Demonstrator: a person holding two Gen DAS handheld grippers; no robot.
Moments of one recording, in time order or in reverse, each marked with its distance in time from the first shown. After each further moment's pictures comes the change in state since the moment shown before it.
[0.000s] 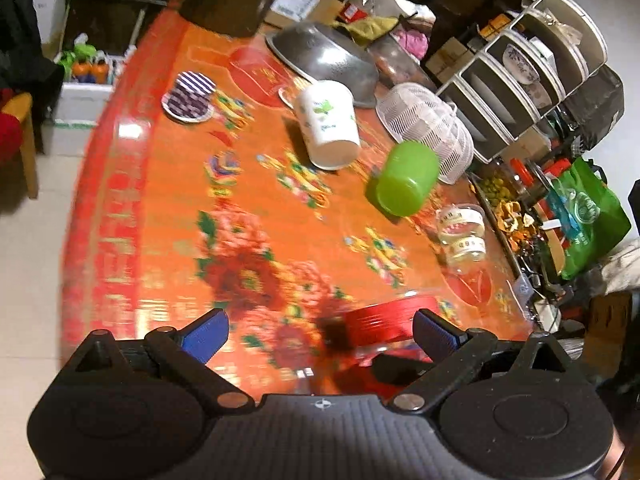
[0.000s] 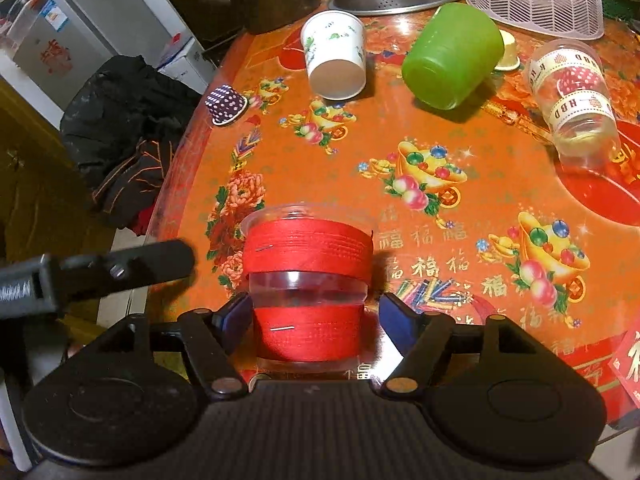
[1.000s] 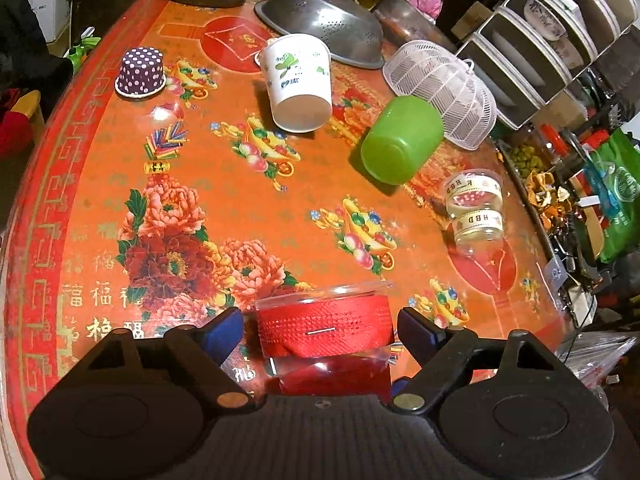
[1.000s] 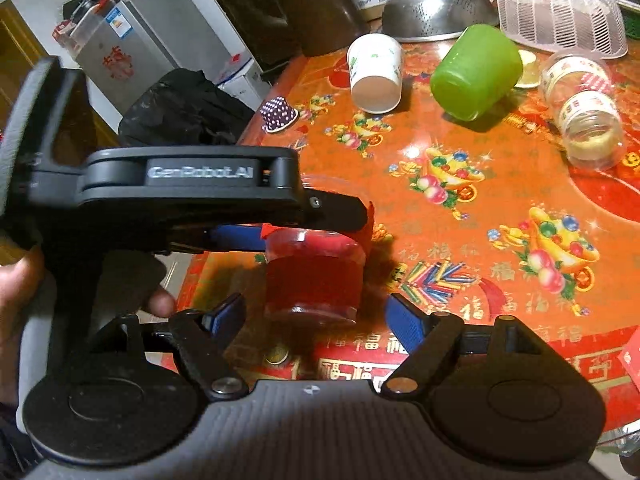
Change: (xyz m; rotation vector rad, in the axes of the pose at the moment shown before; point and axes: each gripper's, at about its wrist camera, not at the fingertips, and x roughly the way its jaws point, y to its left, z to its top) left arm 0.052 -0.062 -0.003 0.011 0.080 0.149; right arm -0.024 -0.015 -0.034 -0.085 -0.109 0.156
